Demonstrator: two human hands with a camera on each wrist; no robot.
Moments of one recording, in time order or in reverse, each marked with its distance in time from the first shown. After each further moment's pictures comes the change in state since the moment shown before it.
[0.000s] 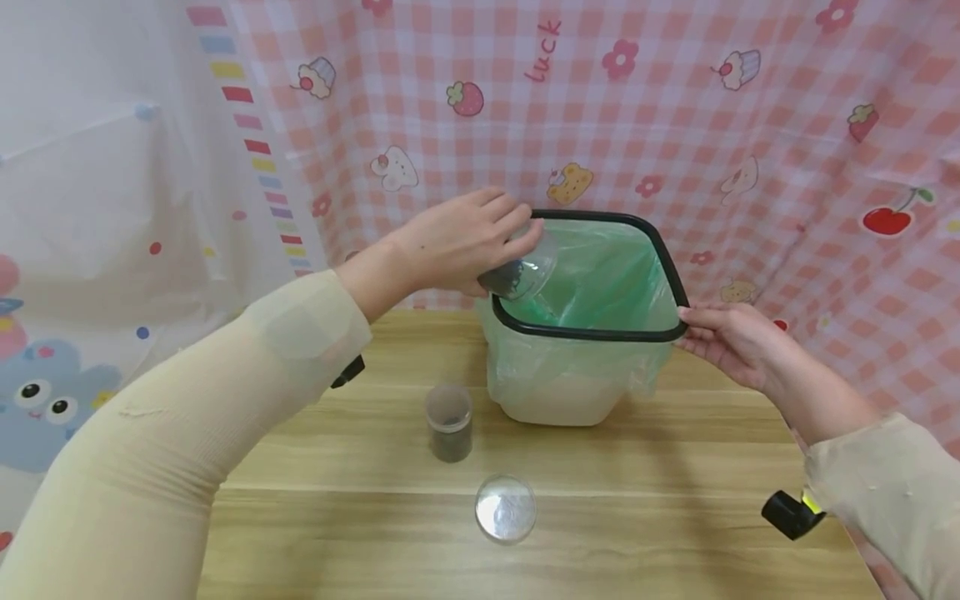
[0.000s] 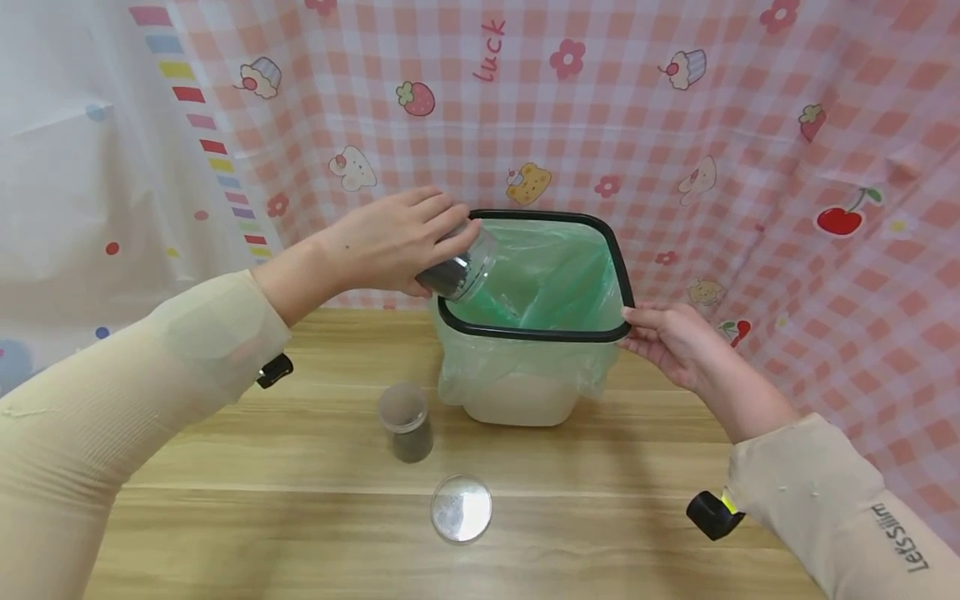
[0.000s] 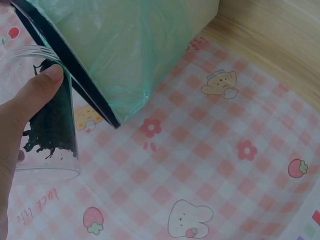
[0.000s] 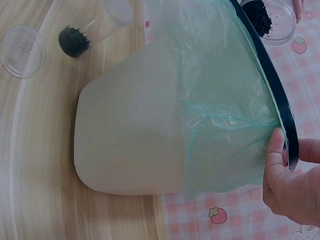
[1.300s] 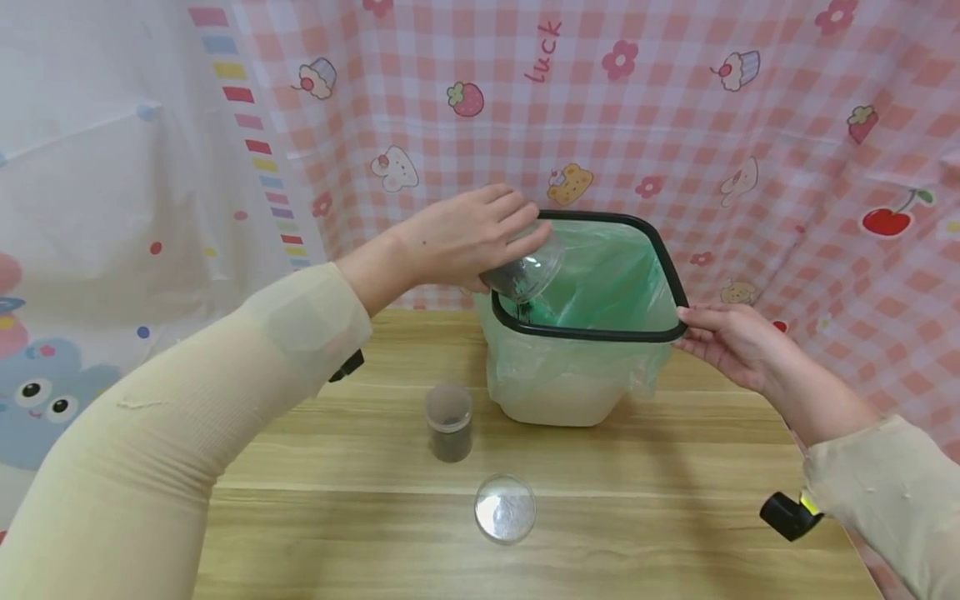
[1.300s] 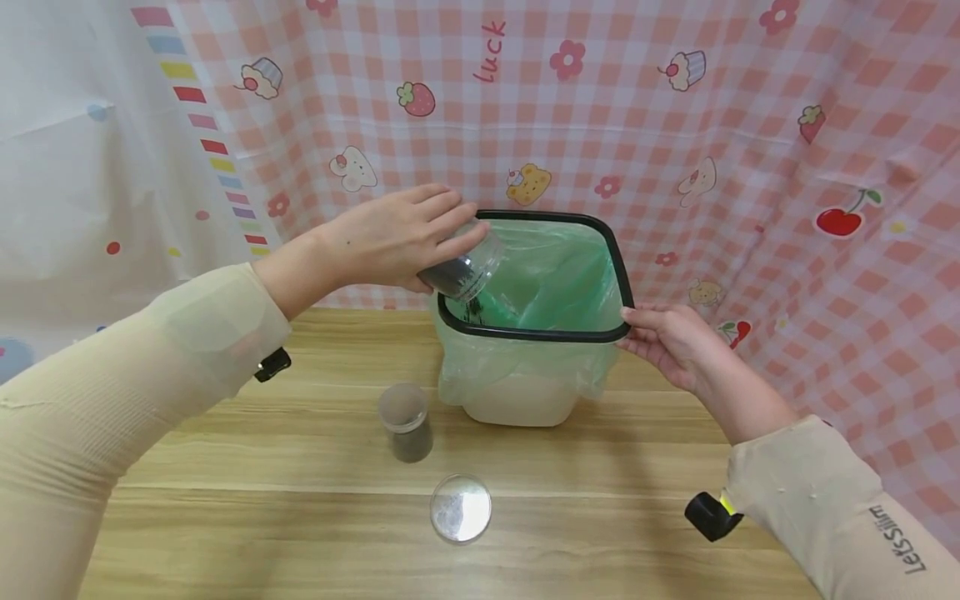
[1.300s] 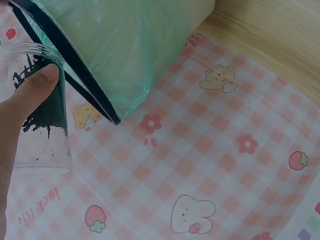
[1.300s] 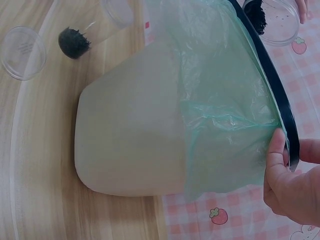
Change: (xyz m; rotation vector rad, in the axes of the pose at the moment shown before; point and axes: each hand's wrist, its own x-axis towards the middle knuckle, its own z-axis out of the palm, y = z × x) left_hand 0.003 -0.004 -0.005 0.009 0.012 0.050; right_hand 0.001 0.001 -0.001 0.017 -0.010 -0.004
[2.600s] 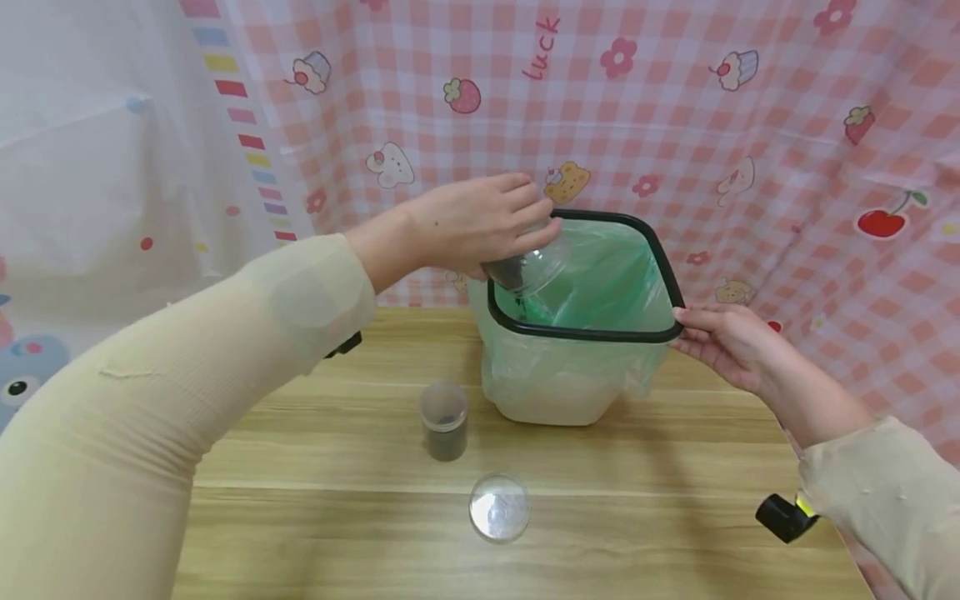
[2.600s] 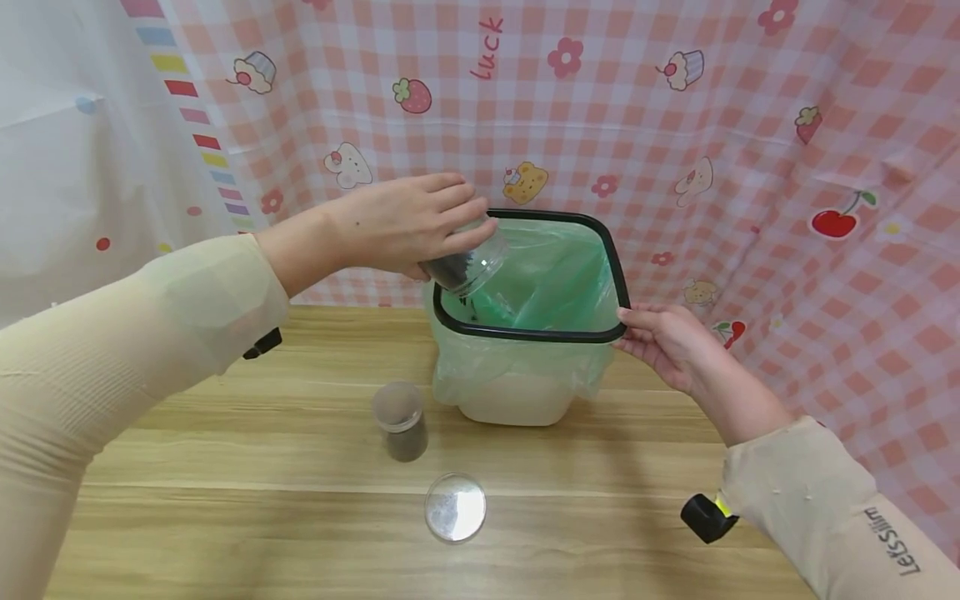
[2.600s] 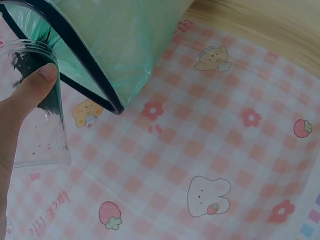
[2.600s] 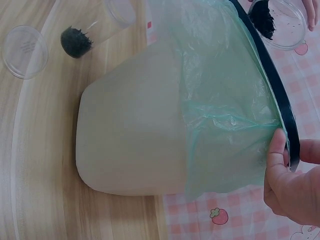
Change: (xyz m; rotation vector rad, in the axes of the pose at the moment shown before) left_hand 0.014 -0.015 -0.009 0.091 -0.080 0.140; right_hand -0.001 0.001 0.001 0.013 -0.003 -0.004
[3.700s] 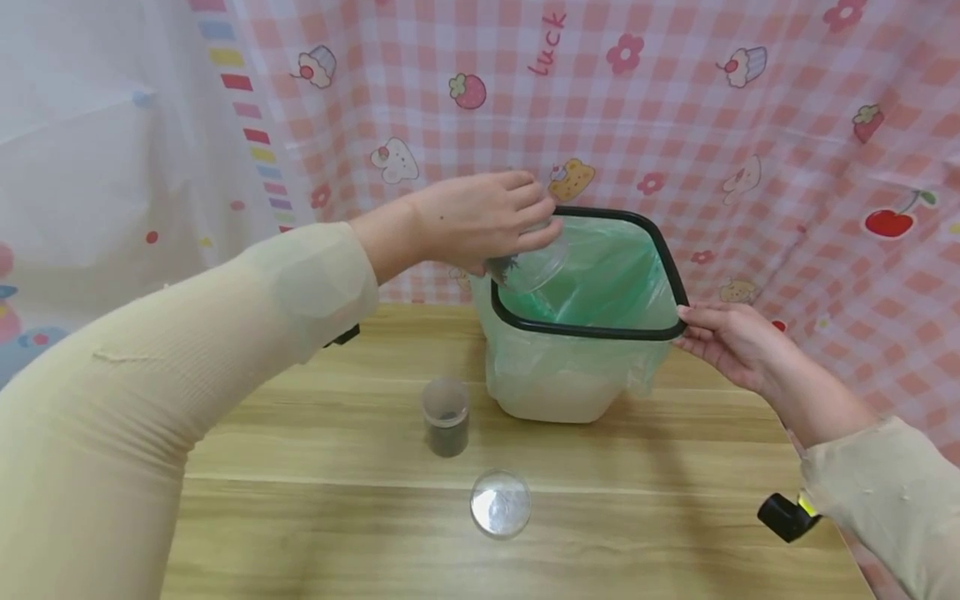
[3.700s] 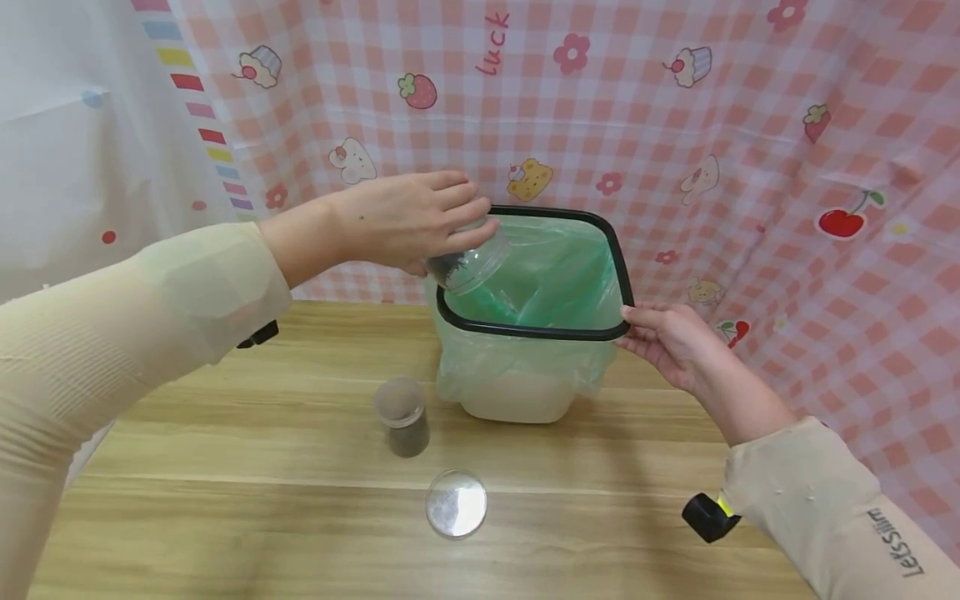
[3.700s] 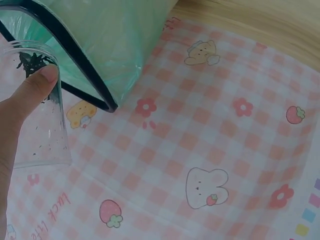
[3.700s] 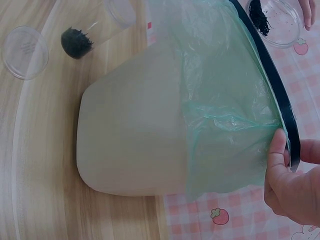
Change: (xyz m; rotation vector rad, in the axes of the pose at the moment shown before) left_hand 0.000 -0.002 -0.004 0.012 -0.050 0.037; right_hand 0.001 0.000 0.000 0.005 -0.001 0.011
